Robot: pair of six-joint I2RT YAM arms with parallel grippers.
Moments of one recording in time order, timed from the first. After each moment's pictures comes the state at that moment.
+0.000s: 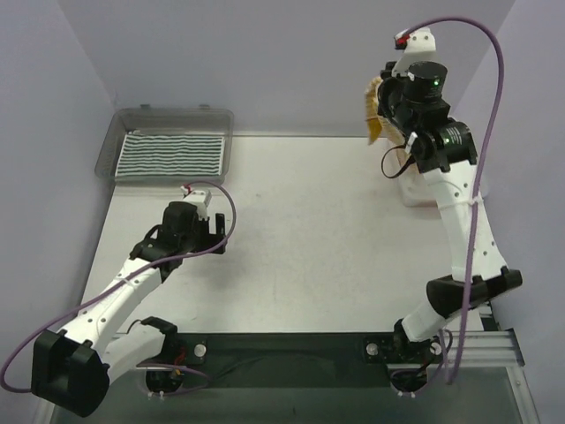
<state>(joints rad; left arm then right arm) -0.38 1.01 0.69 -0.40 -0.04 -0.25 0.24 1.62 2.03 -0.64 0.27 0.00</state>
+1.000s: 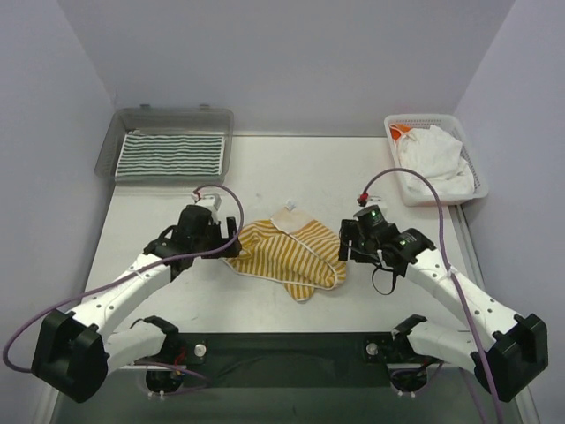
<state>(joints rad) -0.46 1.07 0.67 -0.37 -0.02 -0.45 0.57 1.04 0.75 -0.70 0.18 0.55</state>
